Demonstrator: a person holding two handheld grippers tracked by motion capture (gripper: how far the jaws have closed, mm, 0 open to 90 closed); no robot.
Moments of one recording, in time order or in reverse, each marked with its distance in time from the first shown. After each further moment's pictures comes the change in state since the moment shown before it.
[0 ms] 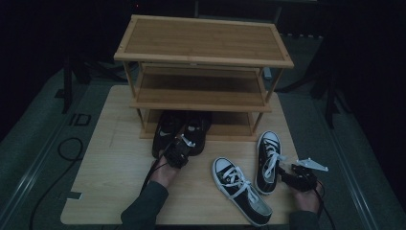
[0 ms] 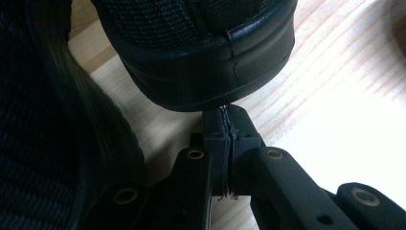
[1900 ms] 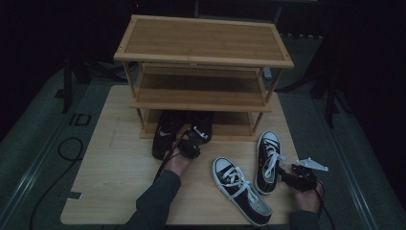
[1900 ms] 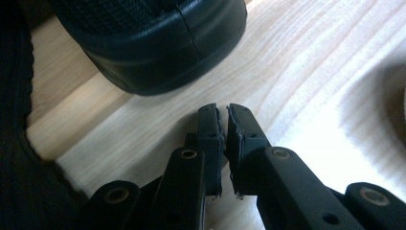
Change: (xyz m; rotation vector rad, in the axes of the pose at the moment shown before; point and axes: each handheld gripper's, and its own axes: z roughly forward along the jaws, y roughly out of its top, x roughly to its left) left arm -0.003 0.040 0.023 -0.004 -0.055 0.024; right arm 0.000 0.000 0.000 0.001 0.003 -0.001
